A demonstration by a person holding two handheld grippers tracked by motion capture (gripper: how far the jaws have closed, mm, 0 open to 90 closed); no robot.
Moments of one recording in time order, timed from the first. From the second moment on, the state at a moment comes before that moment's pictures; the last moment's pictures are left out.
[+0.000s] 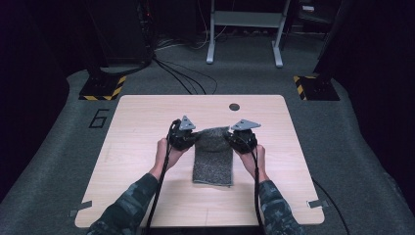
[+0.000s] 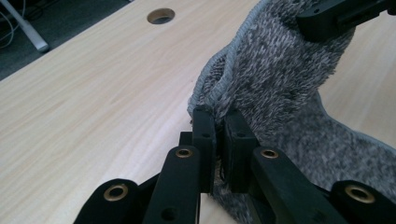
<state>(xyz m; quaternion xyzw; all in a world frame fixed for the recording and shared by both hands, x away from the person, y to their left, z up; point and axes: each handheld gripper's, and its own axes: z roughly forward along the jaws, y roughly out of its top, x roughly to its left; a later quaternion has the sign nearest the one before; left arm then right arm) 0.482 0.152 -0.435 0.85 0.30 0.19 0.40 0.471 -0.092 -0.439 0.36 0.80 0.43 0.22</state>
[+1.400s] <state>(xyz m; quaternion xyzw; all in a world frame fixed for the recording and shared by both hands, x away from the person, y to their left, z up) 0.439 0.166 -0.469 0.86 0.33 0.14 0.37 0.405 -0.121 -0.477 0.41 0.81 0.38 0.16</state>
